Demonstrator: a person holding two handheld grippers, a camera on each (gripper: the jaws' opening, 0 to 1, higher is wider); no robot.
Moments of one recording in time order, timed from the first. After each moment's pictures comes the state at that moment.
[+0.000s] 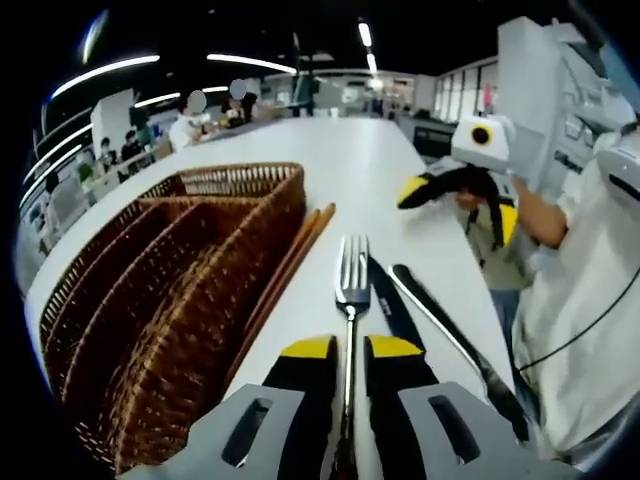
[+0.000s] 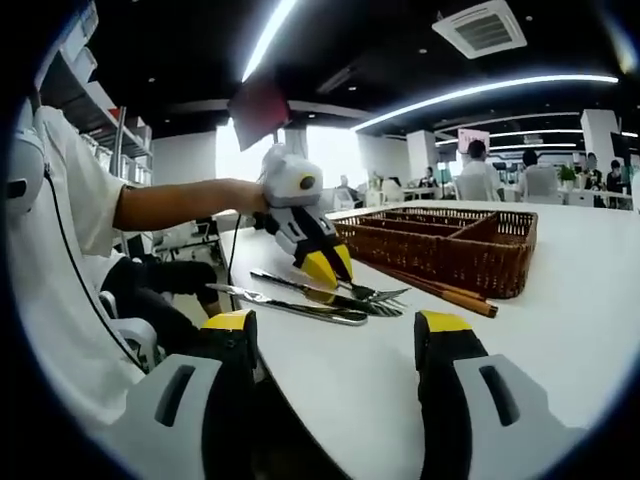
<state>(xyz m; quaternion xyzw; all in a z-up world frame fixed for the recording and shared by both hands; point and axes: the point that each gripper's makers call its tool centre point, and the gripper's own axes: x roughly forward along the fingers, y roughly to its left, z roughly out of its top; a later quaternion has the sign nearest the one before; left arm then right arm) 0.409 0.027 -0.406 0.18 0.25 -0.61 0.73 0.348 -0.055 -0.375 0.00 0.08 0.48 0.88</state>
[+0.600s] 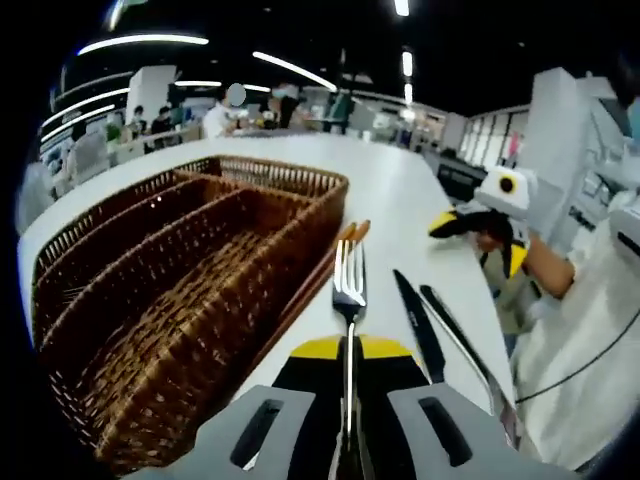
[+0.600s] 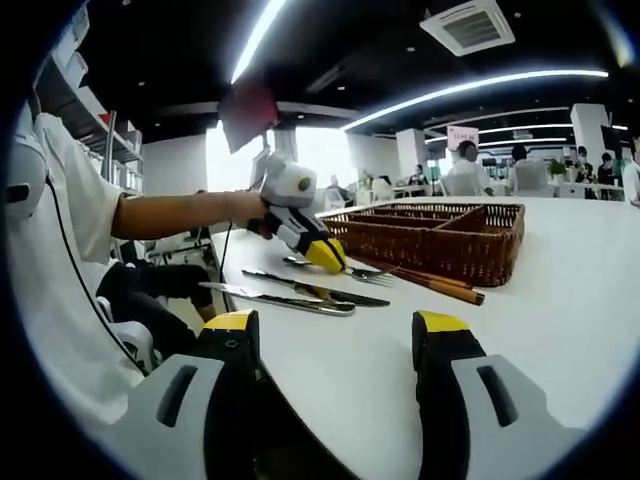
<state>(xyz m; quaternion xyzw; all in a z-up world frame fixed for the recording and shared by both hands) 0.417 0.037 -0.396 0.08 0.27 -0.58 0.76 0.352 -0.068 -0.376 0.01 0.08 0.46 0.89</state>
